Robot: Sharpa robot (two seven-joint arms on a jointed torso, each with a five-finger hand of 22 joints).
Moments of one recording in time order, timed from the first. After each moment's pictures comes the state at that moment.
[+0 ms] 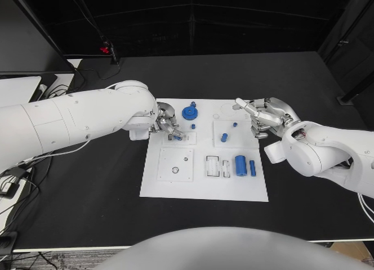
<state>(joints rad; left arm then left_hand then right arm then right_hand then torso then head) 1.39 -0.51 -0.24 1.24 -0.90 0.26 -0.46 1.37 0.09 0.17 0.35 0.40 0.84 0.07 0.66 0.77 1.46 -0.01 1.57 1.31 1.47 -0.07 1.57 1.31 0.01 1.47 0.07 1.57 1.31 1.14 -1.03 -0.09 1.74 -0.33 -0.50 0.22 1.13 0.03 -0.18 0.29 0.26 0.75 0.20 0.22 0.07 1.47 0.14 1.57 1.31 1.47 0.08 1.57 1.31 0.04 1.43 0.19 1.42 1.31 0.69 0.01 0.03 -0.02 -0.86</state>
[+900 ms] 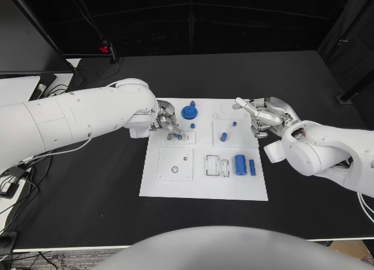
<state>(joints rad) 1.39 -0.49 -0.23 1.22 -0.91 0.27 -0.47 1.37 0.09 0.19 0.36 0.40 0.84 0.07 0.66 0.77 1.46 -0.01 1.57 1.31 1.47 -0.07 1.57 1.31 0.01 1.46 0.08 1.57 1.31 1.14 -1.03 -0.09 1.74 -0.33 -0.50 0.21 1.13 0.03 -0.18 0.29 0.26 0.75 0.20 0.22 0.07 1.47 0.14 1.57 1.31 1.47 0.08 1.57 1.31 0.04 1.43 0.19 1.42 1.31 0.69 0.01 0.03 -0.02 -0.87</state>
